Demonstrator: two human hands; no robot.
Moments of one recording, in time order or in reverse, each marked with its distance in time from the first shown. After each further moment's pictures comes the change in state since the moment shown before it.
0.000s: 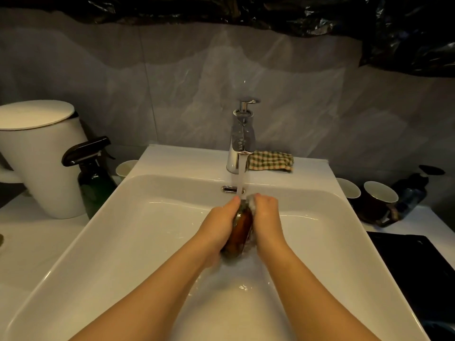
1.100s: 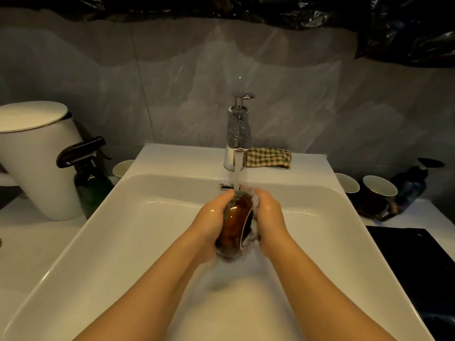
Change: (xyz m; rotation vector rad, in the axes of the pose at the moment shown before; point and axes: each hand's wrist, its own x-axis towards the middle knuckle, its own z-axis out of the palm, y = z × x) left_hand -0.004 0.008 -0.002 -0.110 0.009 -0.043; right_hand -0.003 -0.018 -0.009 0.188 -0.148 0.230
